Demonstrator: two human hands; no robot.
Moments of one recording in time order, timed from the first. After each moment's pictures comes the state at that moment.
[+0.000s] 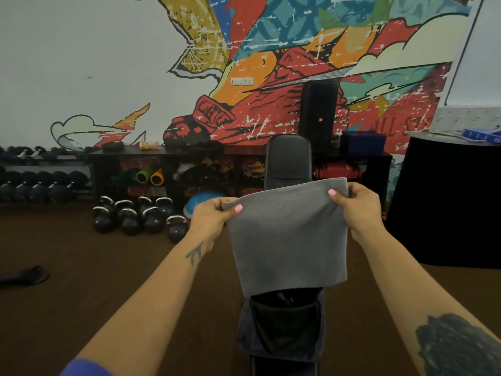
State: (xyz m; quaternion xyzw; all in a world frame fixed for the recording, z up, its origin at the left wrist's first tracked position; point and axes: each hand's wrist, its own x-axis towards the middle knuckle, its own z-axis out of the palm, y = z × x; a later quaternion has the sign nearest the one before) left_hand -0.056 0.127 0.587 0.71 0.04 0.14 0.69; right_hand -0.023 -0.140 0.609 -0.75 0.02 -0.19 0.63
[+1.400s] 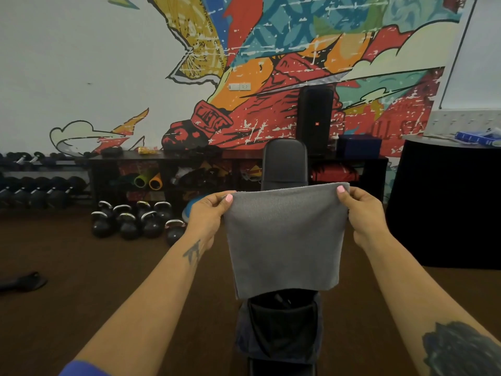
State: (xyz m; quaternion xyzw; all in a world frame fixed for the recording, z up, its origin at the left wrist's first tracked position) left_hand -0.062 0.118 0.598 0.69 0.05 0.16 0.71; right_hand -0.047 -0.152 0.614 -0.69 0.05 -0.16 0.70
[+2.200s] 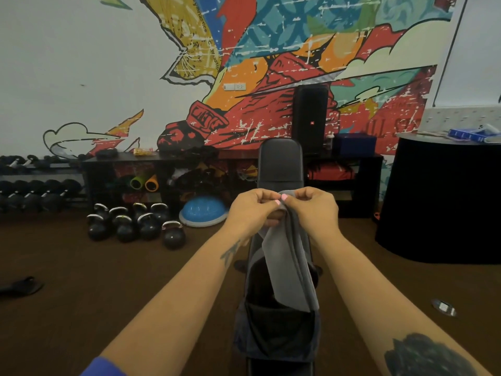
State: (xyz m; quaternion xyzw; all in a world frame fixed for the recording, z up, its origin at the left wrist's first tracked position) left_hand -0.076 0.038 0.626 0.75 -0.05 0.06 0.66; right_hand -0.060 -0.093 0.617 -0.80 -0.03 -0.19 0.57
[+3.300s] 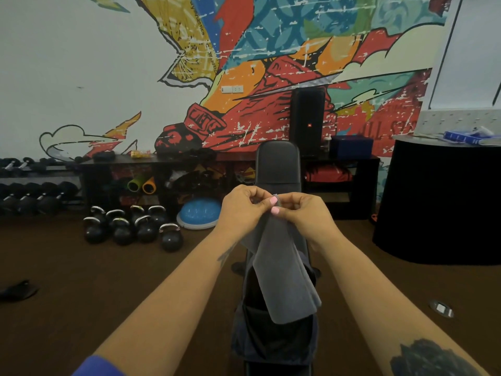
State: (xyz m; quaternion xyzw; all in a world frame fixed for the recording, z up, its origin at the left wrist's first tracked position) left_hand -0.069 0.050 0.630 0.87 -0.08 0.23 0.43; right_hand -0.071 -0.096 0.624 -0.76 -0.15 -0.07 0.62
